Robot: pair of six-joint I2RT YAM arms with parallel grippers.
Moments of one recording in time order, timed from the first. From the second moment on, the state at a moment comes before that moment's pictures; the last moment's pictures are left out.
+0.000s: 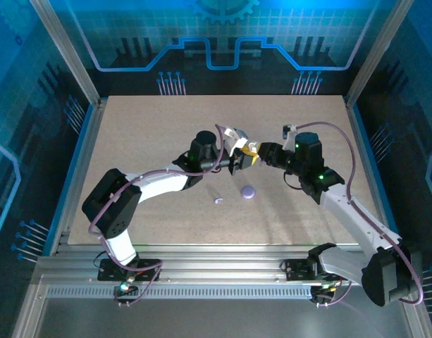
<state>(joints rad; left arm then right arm) -0.66 1.75 1.05 0.49 0.52 -0.14 0.33 1.11 0.82 -0.14 -0.30 0.67</state>
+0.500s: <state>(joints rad) -0.66 1.75 1.05 0.49 0.52 -0.14 0.33 1.11 0.82 -0.17 -0.31 0.66</state>
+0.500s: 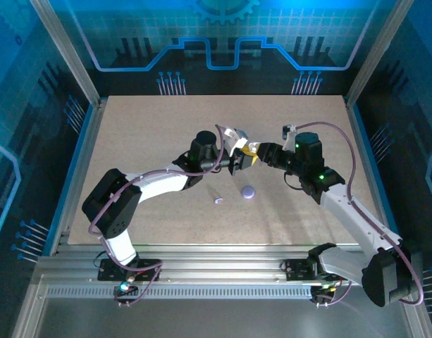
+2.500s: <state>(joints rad) -0.66 1.61 1.05 0.33 0.67 0.01 0.03 0.83 0.74 -0.25 -0.97 -0.31</state>
